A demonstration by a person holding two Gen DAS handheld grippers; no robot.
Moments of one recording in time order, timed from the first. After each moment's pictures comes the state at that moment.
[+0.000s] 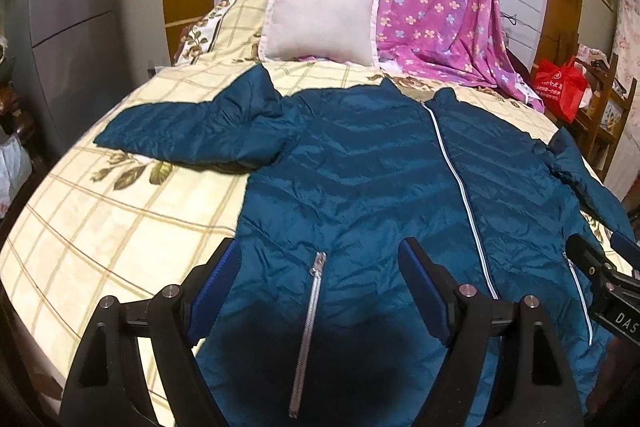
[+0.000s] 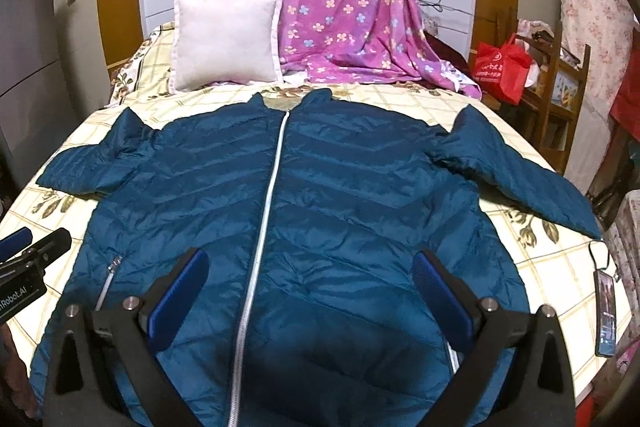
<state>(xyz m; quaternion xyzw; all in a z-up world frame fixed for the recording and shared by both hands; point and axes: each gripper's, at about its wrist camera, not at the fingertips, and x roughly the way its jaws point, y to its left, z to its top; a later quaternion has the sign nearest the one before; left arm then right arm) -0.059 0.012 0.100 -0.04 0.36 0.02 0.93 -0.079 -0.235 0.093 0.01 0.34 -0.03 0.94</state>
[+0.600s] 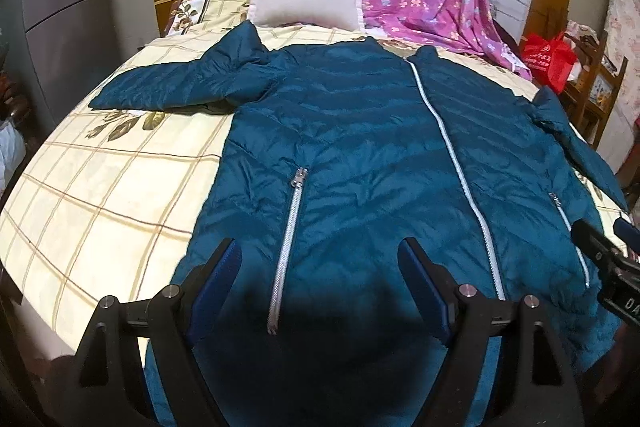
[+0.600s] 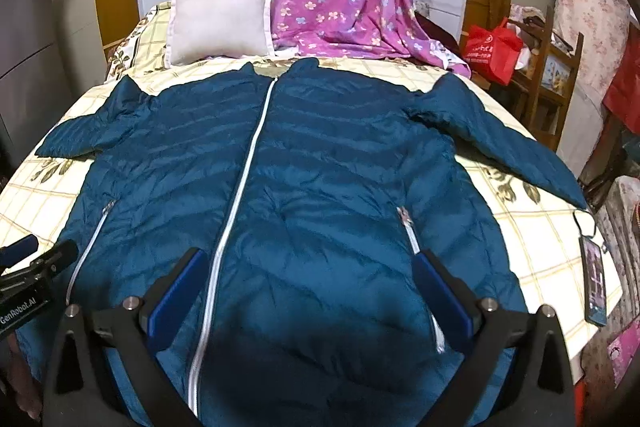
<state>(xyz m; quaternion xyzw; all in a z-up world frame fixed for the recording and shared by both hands) -0.113 -0.006 0.073 -0.04 0.40 0.00 0.91 -0.136 -0.251 0.075 0.00 0.37 -0.04 0.93</state>
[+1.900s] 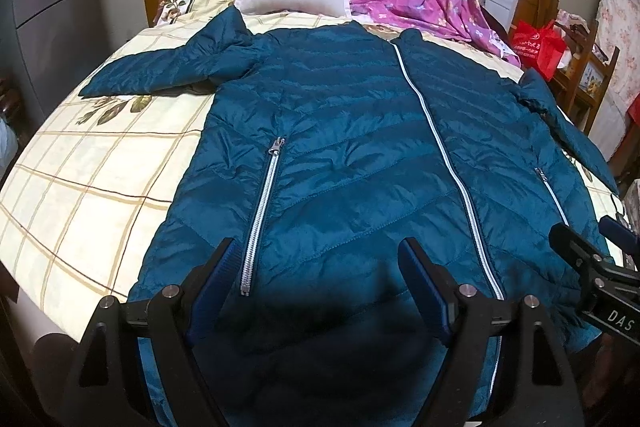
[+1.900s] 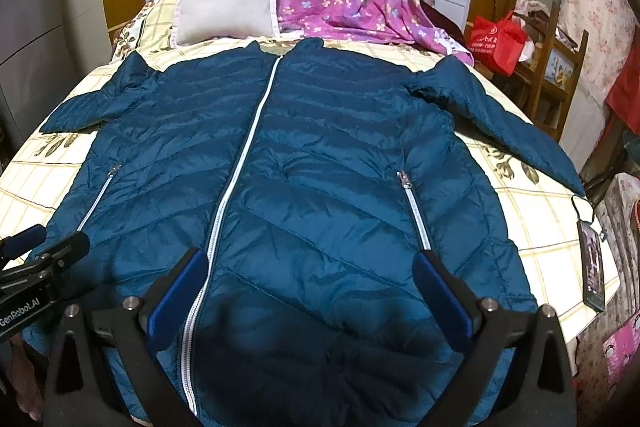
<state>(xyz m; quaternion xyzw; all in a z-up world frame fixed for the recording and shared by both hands) -0.129 -0.022 0.061 -0.04 0.42 -0.01 0.91 -0.151 -0.248 0.062 -0.01 0.39 -0.02 0.92</state>
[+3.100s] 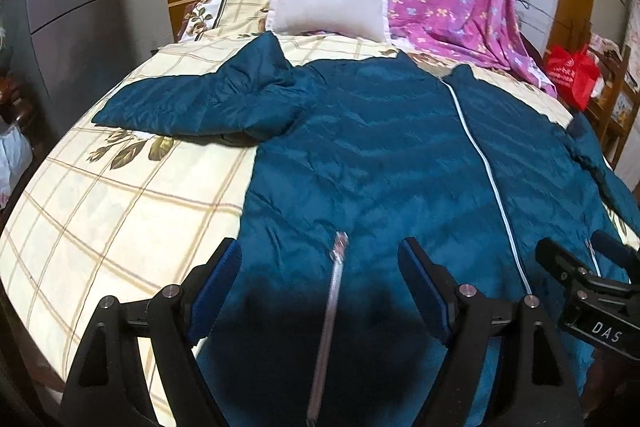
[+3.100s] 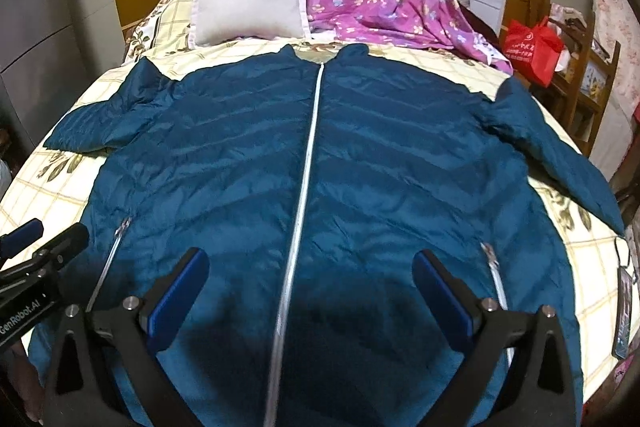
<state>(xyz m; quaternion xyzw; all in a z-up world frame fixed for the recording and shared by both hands) -0.038 0.025 0.073 -0.04 0.40 0.04 0.92 -0.042 -0.197 0.056 0.00 0.40 0.02 0.91</state>
